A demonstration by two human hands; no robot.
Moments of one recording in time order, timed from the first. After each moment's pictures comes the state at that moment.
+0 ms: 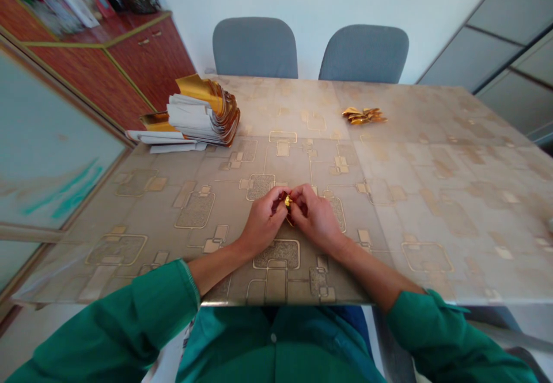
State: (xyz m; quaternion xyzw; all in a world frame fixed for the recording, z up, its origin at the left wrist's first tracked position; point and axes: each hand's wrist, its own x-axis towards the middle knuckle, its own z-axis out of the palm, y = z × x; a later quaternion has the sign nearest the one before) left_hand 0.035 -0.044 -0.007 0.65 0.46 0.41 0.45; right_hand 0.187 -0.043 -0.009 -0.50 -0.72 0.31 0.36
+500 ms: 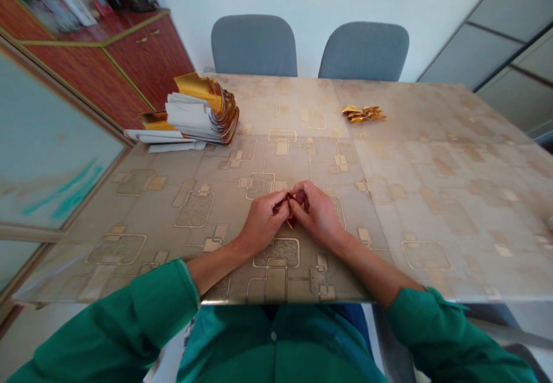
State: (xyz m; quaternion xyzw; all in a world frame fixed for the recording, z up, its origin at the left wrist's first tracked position) left_hand 0.034 -0.043 -0.002 0.70 0.47 0.36 0.40; right_hand 0.192 -0.039 -0.009 -0.49 -0.75 0.26 0.37
